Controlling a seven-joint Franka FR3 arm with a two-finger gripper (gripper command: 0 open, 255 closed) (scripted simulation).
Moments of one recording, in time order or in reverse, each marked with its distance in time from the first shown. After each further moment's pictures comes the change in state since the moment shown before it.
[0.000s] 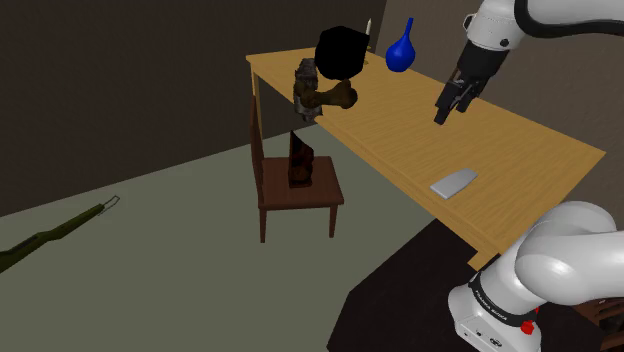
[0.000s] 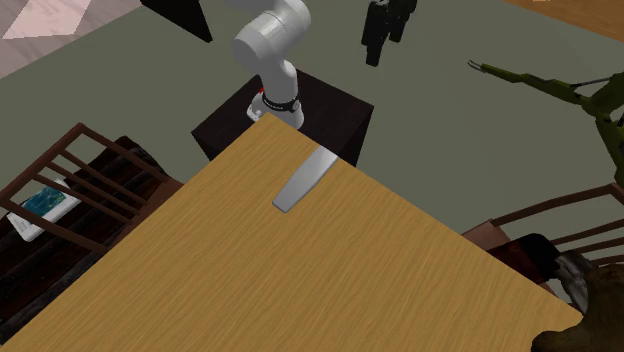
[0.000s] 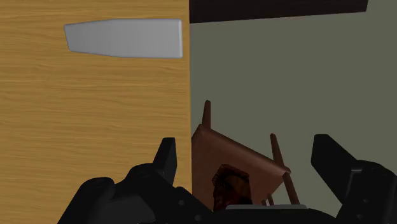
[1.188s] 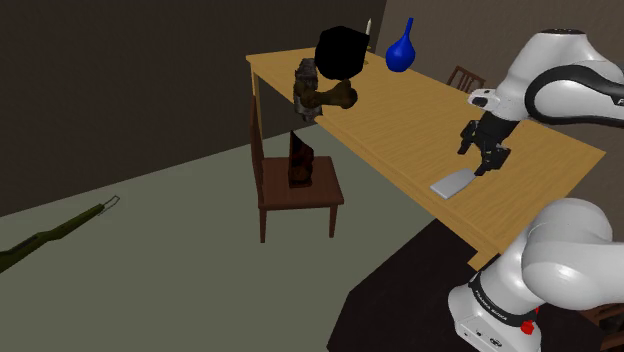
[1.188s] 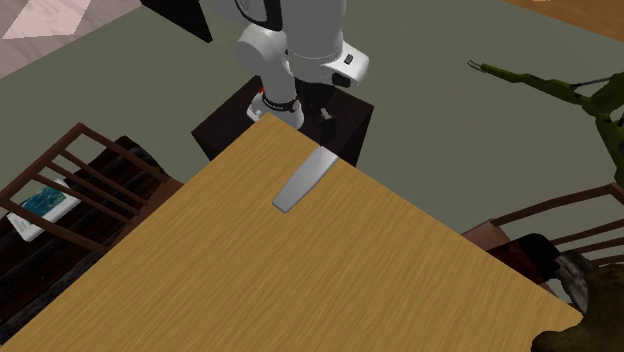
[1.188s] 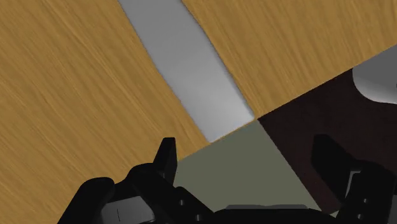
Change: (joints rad) arm 0.131 -0.248 -0.541 -0.387 -0.412 0.162 -1.052
